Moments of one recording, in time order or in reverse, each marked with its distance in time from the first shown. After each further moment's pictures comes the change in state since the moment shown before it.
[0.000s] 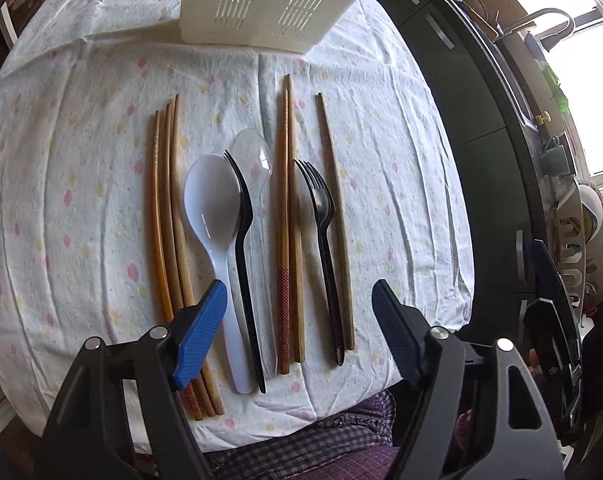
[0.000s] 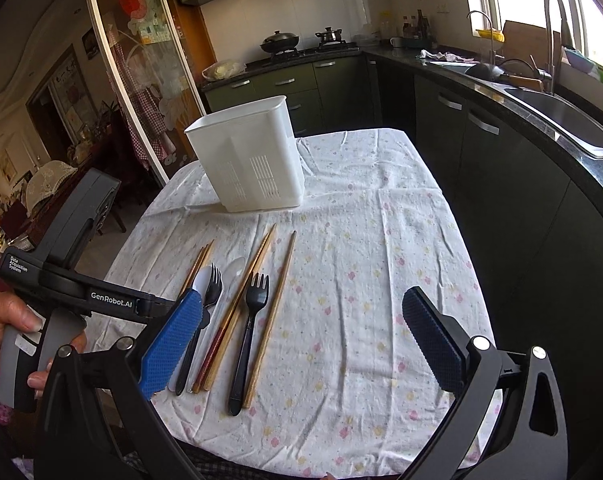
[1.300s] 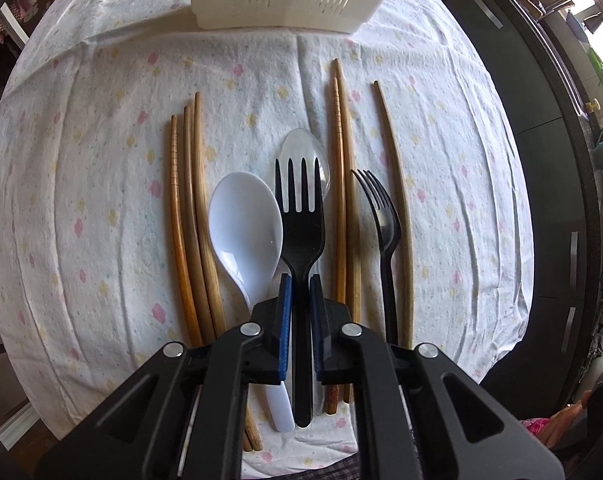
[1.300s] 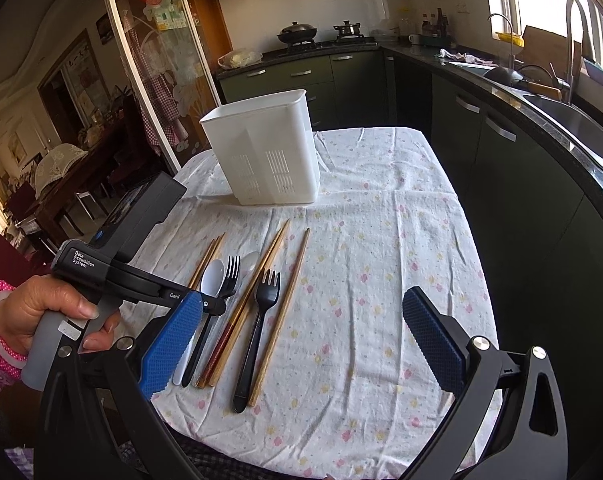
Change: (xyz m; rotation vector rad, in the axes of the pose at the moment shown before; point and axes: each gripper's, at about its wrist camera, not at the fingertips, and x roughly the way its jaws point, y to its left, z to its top) left arm 0.029 0.004 0.024 0.006 0.057 0.183; right arm 0.005 0.010 0.009 -0.055 0.036 0.038
